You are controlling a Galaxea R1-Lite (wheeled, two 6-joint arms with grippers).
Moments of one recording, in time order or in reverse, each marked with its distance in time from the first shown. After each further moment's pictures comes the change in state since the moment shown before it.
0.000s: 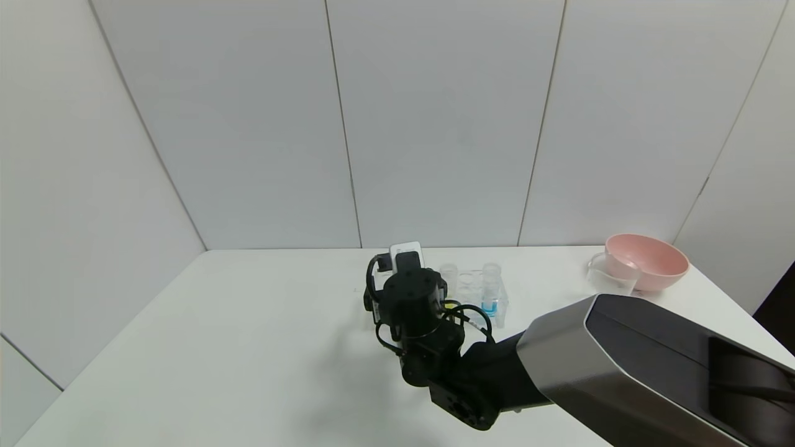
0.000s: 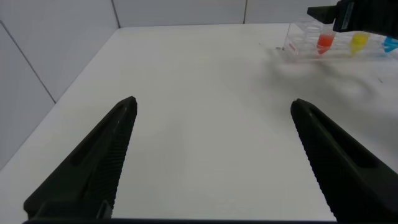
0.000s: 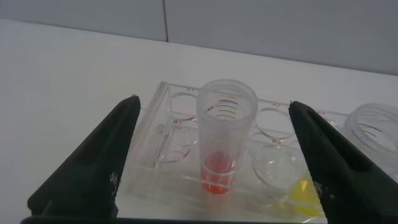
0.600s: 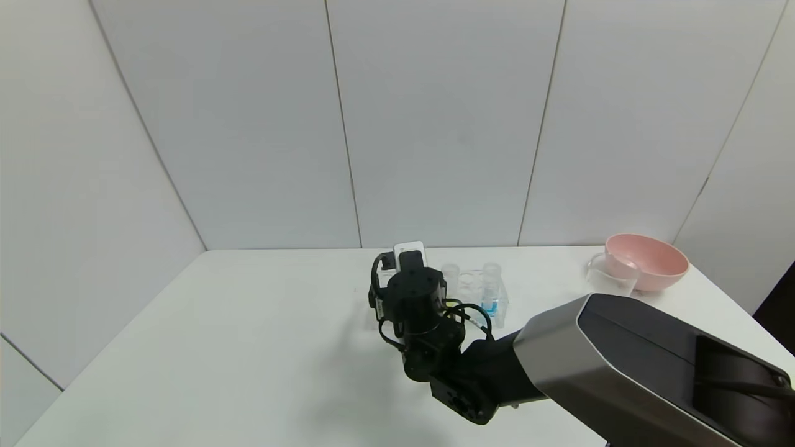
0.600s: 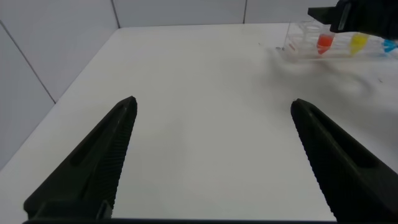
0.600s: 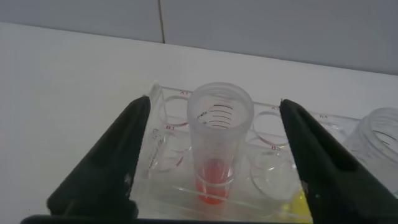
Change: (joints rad) left arm 0.000 0.000 0.000 0.000 0.000 0.000; right arm -0.024 0.026 -0.023 -0.012 0.014 0.001
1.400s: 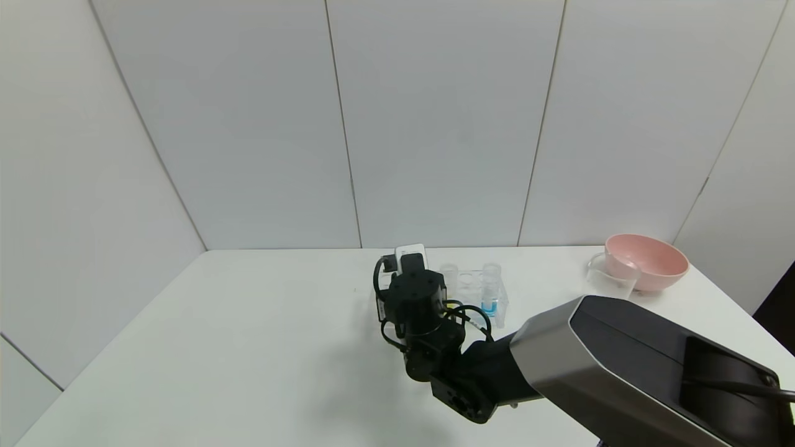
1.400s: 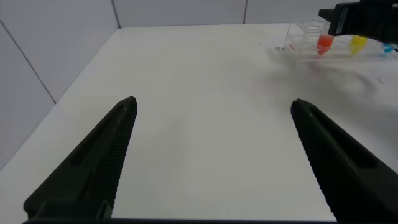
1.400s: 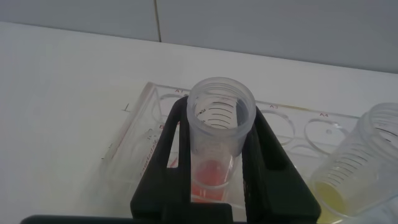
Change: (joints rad) left arm 0.000 0.000 0.000 0.000 0.000 0.000; right arm -0.008 0.022 -0.007 -0.003 0.002 0.002
